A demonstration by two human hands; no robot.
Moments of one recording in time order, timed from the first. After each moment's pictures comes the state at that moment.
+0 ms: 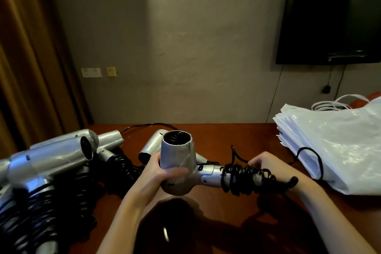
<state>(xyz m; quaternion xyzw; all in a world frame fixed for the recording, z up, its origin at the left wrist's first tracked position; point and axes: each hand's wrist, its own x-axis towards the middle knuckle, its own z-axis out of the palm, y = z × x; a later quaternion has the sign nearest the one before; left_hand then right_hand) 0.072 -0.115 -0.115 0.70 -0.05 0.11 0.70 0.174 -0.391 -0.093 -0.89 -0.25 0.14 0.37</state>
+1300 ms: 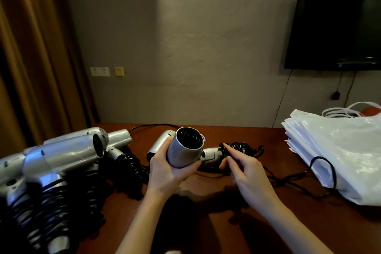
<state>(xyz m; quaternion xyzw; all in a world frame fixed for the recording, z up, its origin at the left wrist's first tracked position) 0.073 -0.129 -0.112 0.74 -0.08 0.36 0.56 0.111 -0.319 -0.095 -0.80 -0.28 -0.10 0.52</state>
